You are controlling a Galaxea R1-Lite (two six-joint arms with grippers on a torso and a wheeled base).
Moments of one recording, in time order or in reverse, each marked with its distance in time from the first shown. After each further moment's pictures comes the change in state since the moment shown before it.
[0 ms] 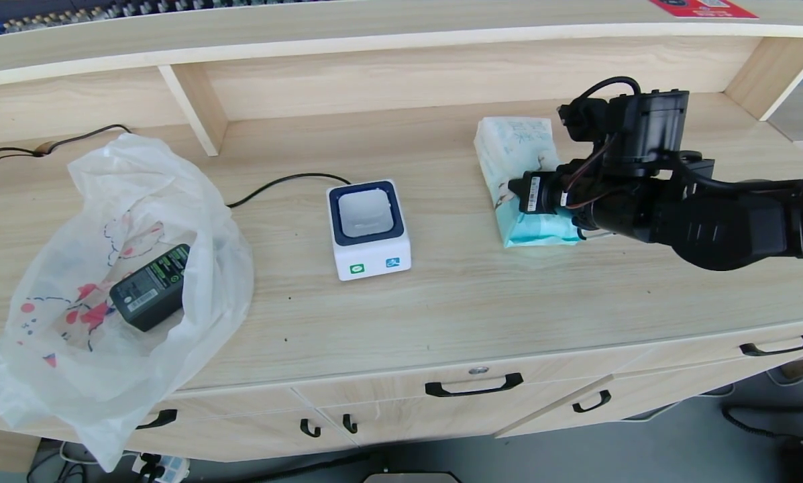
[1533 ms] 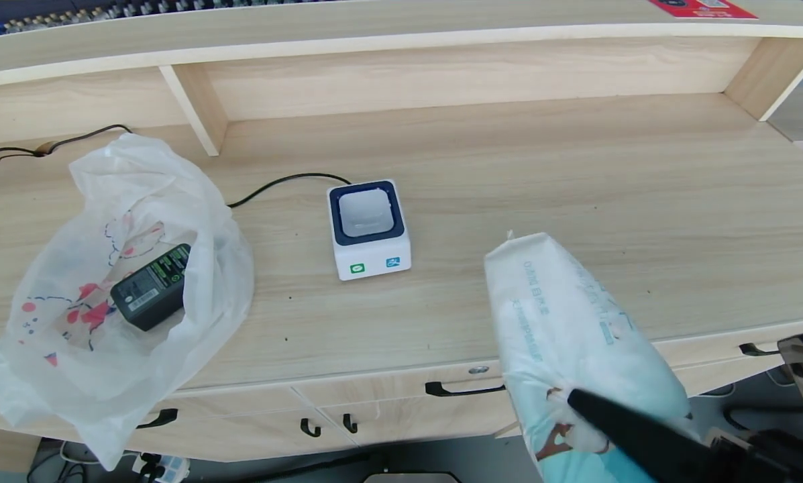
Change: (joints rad) left arm 0.001 0.000 0.000 0.002 0.000 0.001; right arm 0.615 -0.690 1.227 -0.690 -0.044 0.664
